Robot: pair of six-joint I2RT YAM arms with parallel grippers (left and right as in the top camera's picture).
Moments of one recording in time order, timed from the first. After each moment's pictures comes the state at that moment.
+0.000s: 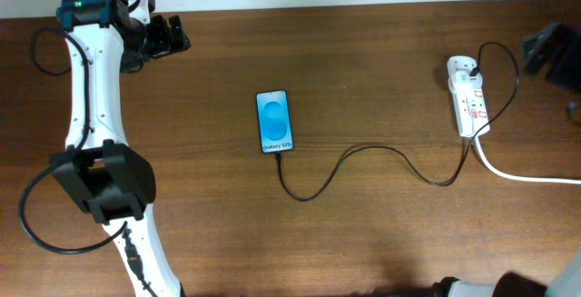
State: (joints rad) left arm 0.11 2.27 2.37 -1.27 0.25 -0.12; right arm -0.42 1.50 2.06 -1.36 -0.32 0.04
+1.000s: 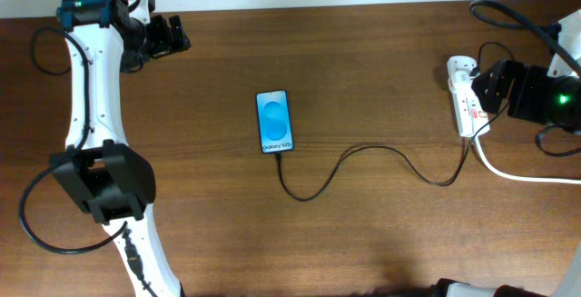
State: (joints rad) left arm 0.11 2.27 2.37 -1.27 0.25 -0.12; right arm -0.30 1.47 2.06 -1.58 -0.32 0.00
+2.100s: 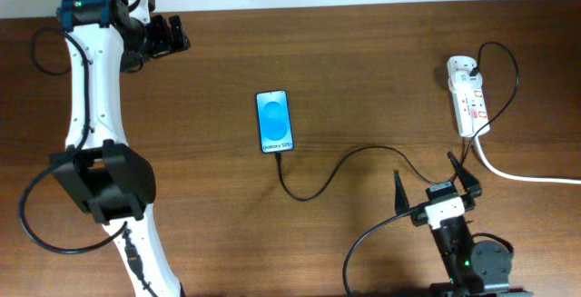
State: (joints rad) left arm 0.11 2.27 2.37 -1.27 0.25 -0.12; right arm 0.02 0.02 0.07 -0.02 -0.20 -0.37
